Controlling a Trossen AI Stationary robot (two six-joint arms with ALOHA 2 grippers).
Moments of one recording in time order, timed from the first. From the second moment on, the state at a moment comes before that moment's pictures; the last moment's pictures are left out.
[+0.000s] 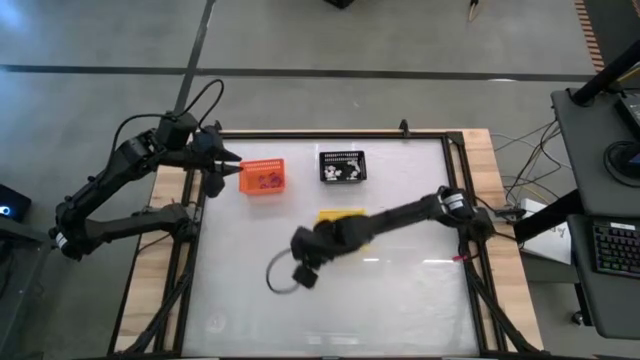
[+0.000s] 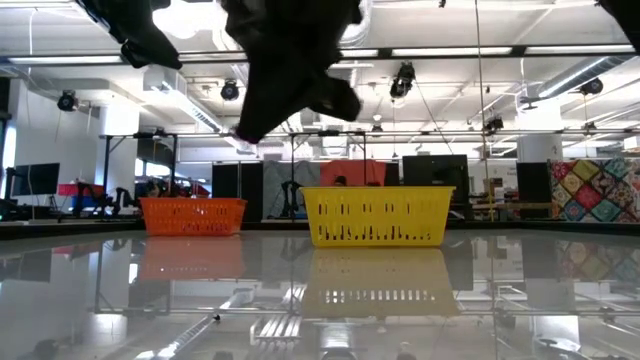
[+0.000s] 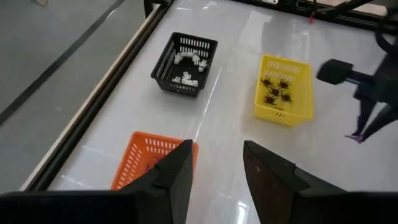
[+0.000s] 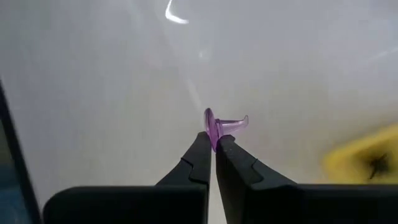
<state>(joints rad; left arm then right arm) 0.71 0.81 1.04 -0.92 0.36 0.23 0.22 2.16 1.88 -0.77 0.03 0.68</state>
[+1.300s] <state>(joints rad) 0.71 0.81 1.04 -0.87 0.27 0.14 -0.29 2.31 1.94 -0.24 -0.13 0.44</state>
